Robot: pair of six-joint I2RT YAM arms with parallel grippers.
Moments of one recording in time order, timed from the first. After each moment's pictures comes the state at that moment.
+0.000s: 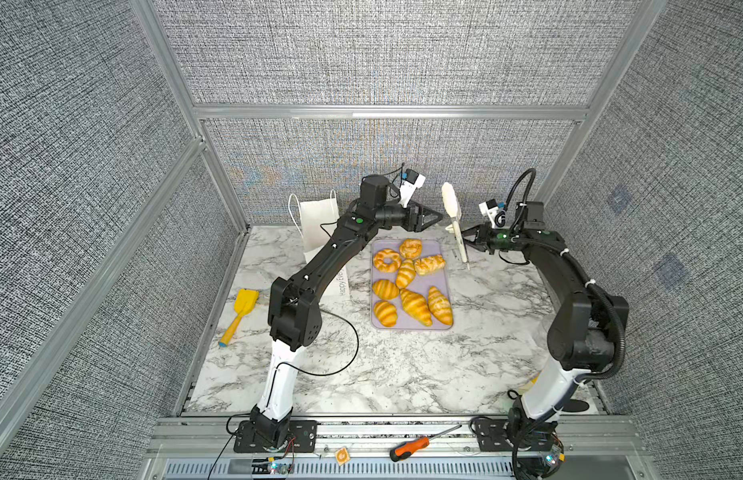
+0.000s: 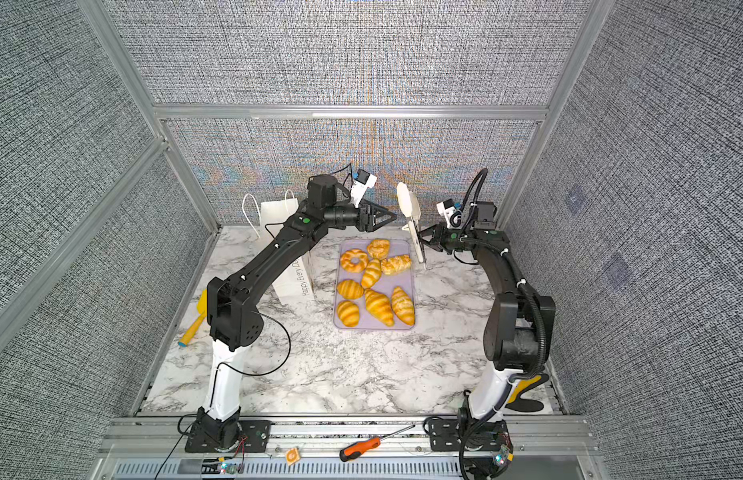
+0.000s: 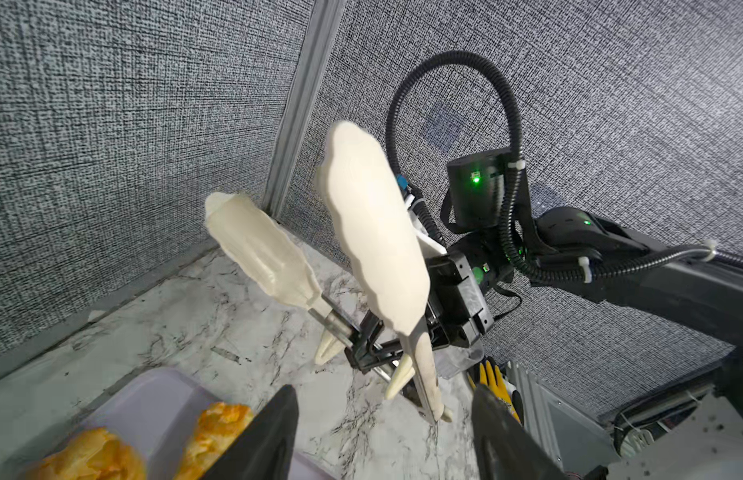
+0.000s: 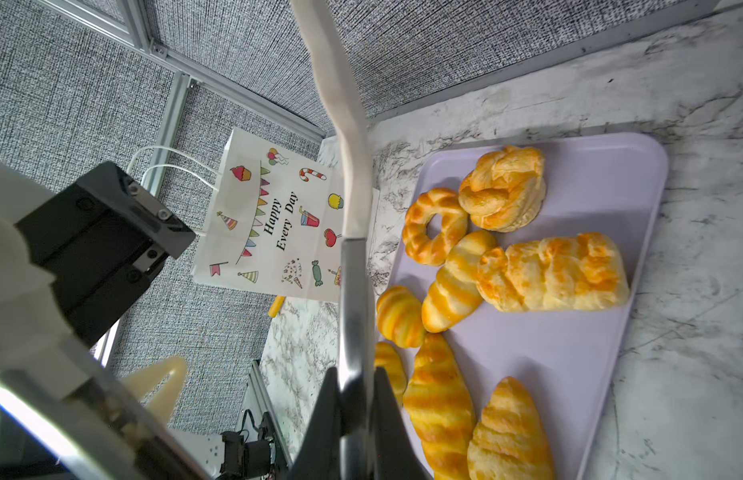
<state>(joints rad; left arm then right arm) -0.57 2.21 2.19 -0.19 0.85 -0.32 -0.07 1.82 1.57 -0.52 -1.00 0.34</state>
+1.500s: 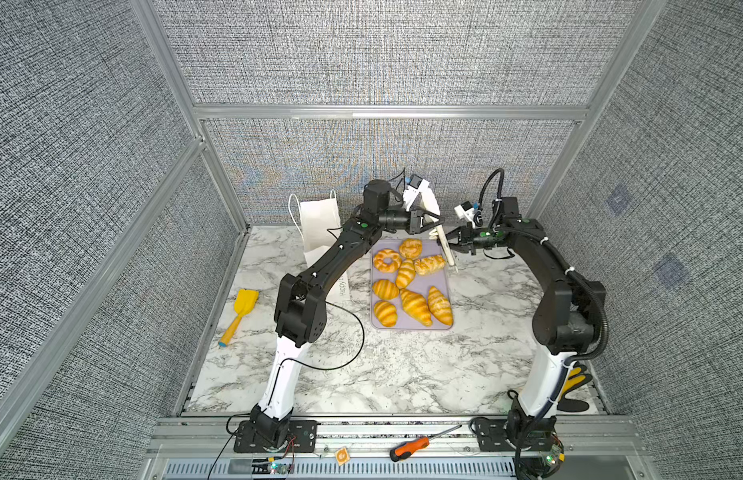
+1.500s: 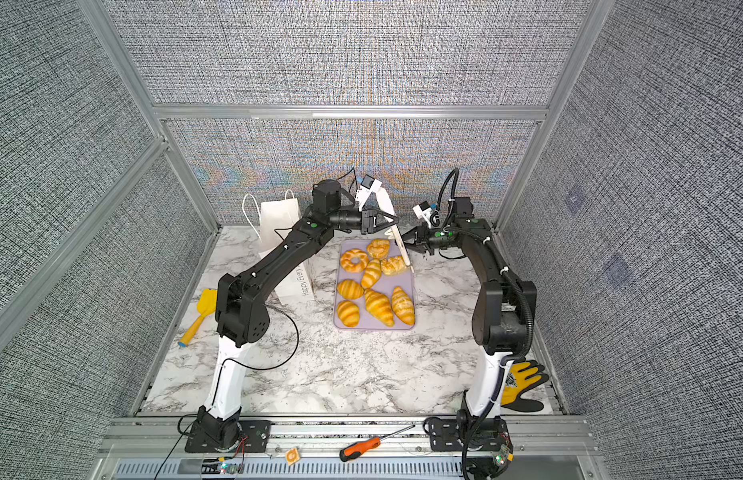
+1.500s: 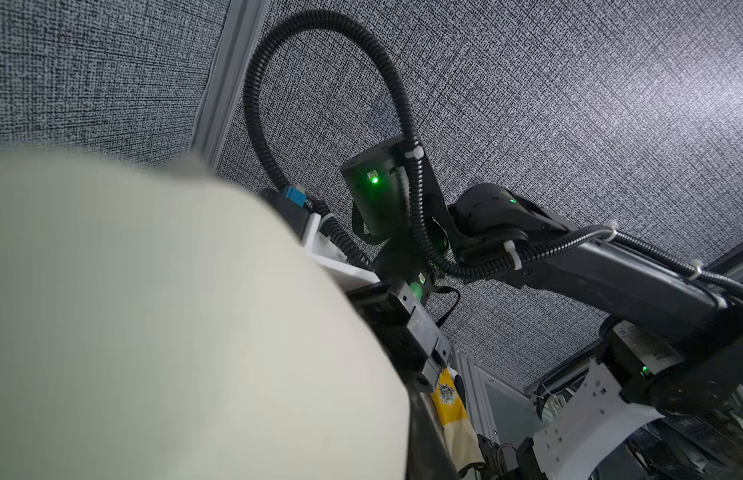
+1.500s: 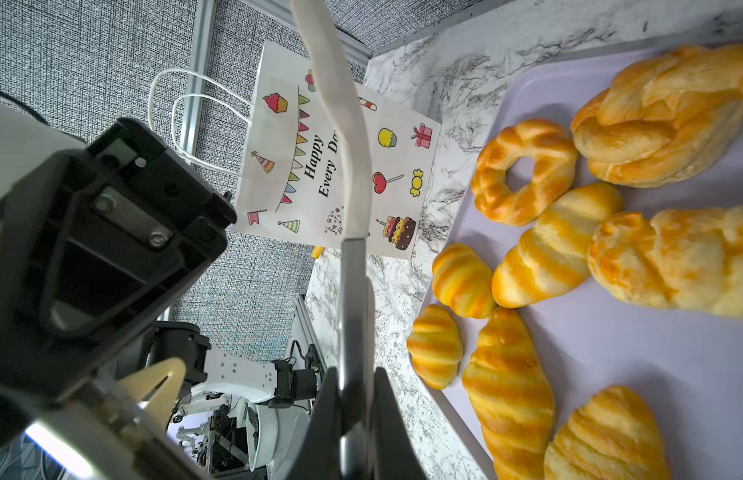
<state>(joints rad) -0.58 2.26 2.16 -0.01 1.02 -0.48 0.03 1.96 1.77 -0.78 -1.13 0.22</state>
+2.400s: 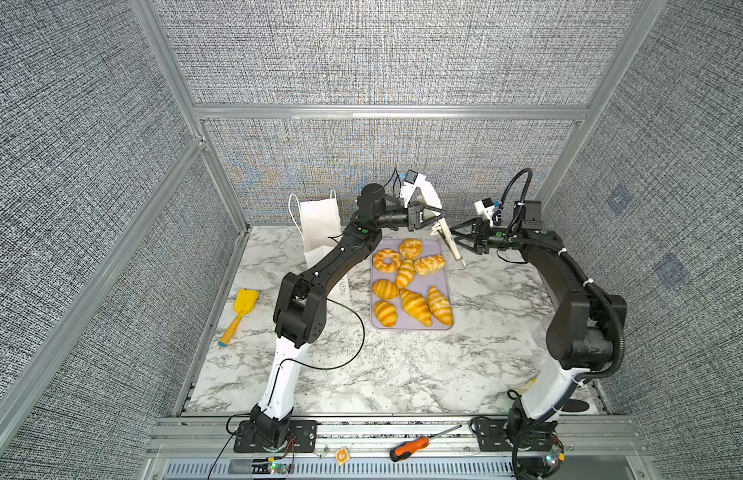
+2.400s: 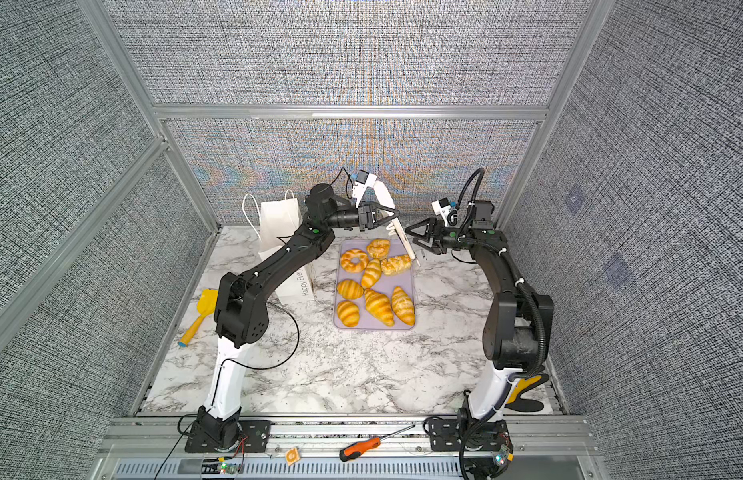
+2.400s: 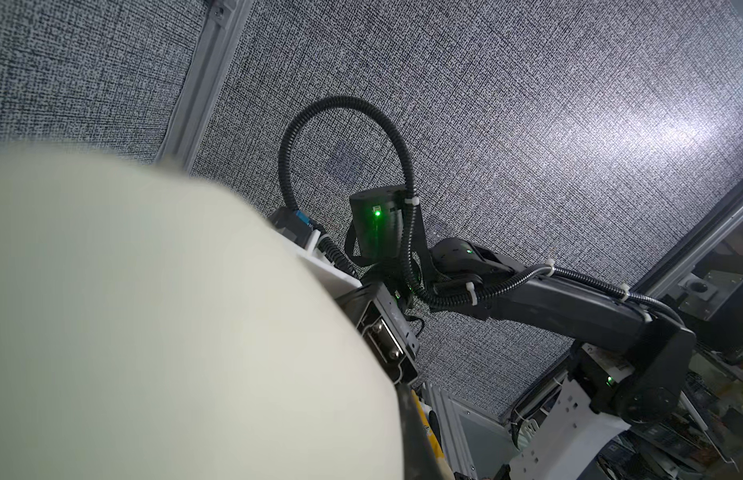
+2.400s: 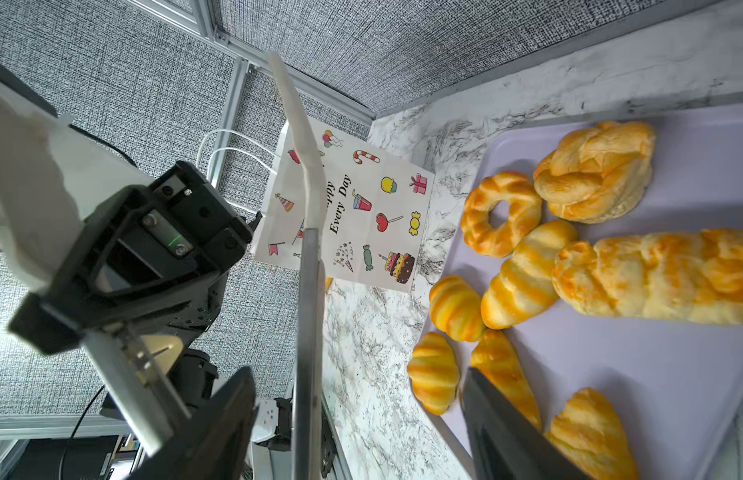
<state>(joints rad) -0.58 2.25 2.07 0.41 1.05 -0.76 -0.06 1.81 1.55 -0.44 -1.15 0.43</state>
